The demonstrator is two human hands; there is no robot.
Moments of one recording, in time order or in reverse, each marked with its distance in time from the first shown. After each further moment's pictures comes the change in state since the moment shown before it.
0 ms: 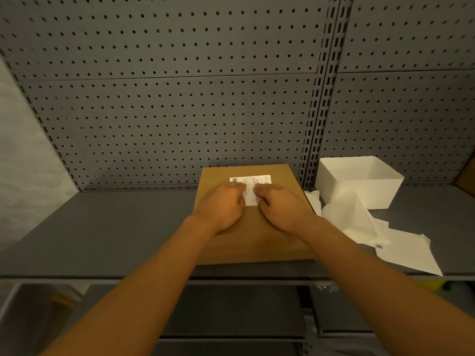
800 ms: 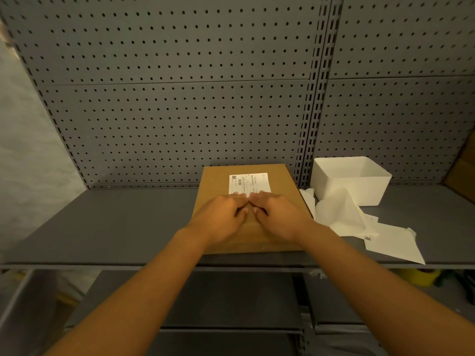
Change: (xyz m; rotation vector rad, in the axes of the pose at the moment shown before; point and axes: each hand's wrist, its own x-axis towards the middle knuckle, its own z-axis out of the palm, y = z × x) left_hand -0.053 0.027 -0.014 -0.055 -0.013 0.037; right_hand -0.046 -0.023 -0.011 0.015 -0.075 -0.045
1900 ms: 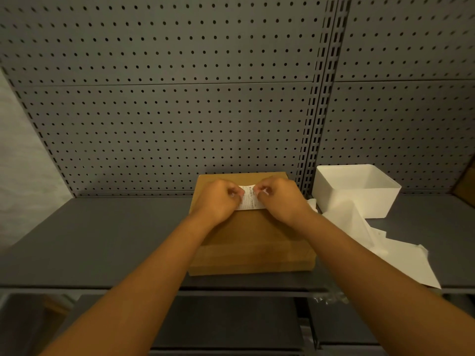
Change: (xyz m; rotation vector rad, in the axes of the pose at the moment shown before) left_hand 0.067 -0.015 -0.005 -0.316 0.153 -0.279; right_hand 0.055 0.022 -0.017 0.207 0.245 0.184
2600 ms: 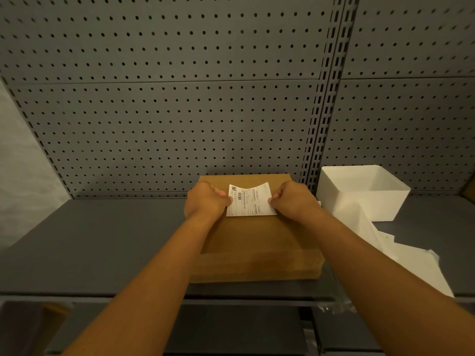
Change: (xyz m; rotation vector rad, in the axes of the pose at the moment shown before) left_hand 0.013 -0.016 0.000 -0.126 0.146 -0.396; right_hand 0.025 0.024 0.005 -0.093 -0.107 0.325
